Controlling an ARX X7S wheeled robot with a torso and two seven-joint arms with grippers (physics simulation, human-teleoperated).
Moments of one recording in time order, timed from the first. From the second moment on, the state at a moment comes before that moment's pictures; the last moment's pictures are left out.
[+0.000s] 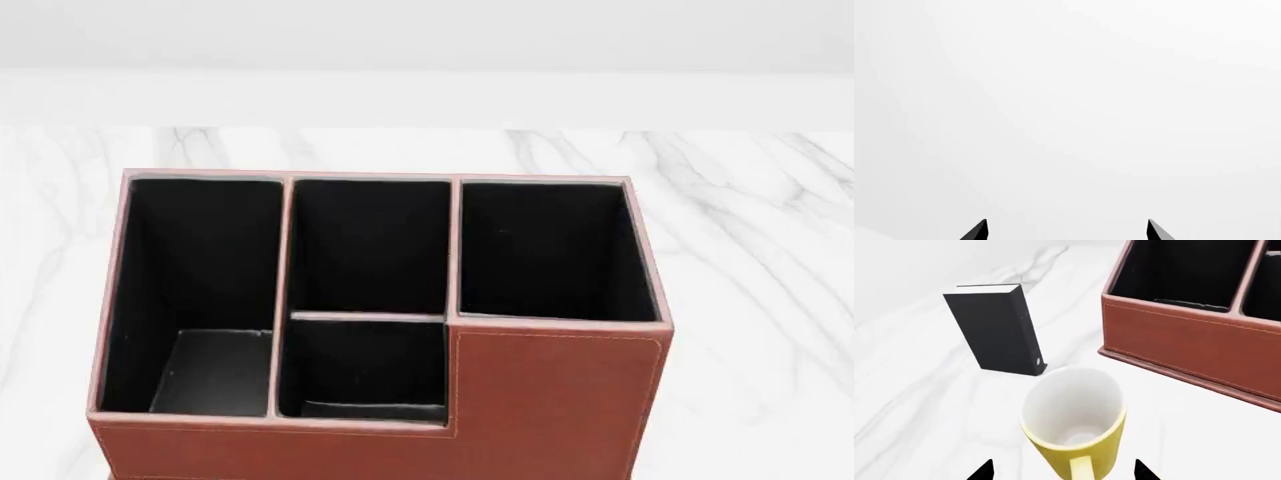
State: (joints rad) left arm 0.76 -0.43 -0.66 1.05 -0.34 0.01 -1.57; right arm 0.68 0.29 -1.85 -0.24 0.94 -0.18 0.98
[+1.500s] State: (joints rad) left arm 0.75 -0.43 -0.65 1.05 -0.33 0.00 -1.57; right arm 0.66 0.25 -1.84 0.06 1.00 -0.15 0.72
